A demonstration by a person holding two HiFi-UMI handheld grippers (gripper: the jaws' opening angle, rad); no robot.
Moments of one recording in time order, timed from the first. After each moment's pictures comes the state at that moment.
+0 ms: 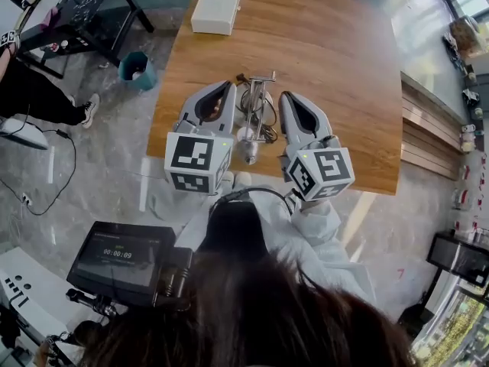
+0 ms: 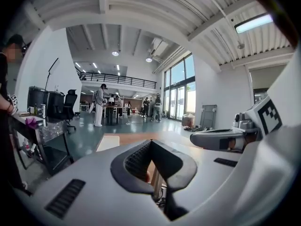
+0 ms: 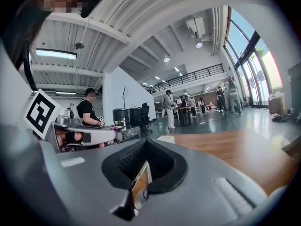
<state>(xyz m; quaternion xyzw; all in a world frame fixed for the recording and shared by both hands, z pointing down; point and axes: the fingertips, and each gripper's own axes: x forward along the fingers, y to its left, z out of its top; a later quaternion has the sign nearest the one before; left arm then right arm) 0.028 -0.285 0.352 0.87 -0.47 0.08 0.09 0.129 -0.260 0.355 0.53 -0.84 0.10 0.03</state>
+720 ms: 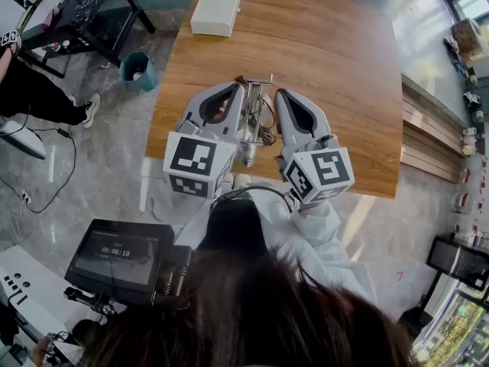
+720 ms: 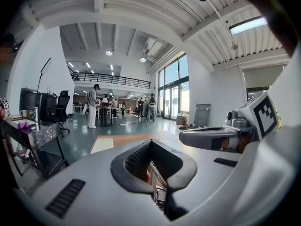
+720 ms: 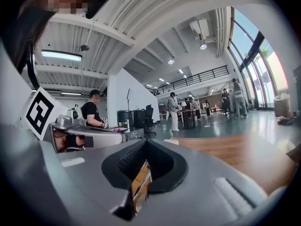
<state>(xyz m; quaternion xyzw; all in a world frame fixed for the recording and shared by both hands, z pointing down) 0.050 -0.280 0.339 0.89 -0.44 0.08 0.08 0.123 -0.264 0.338 0.51 -0.86 0.08 0.02</state>
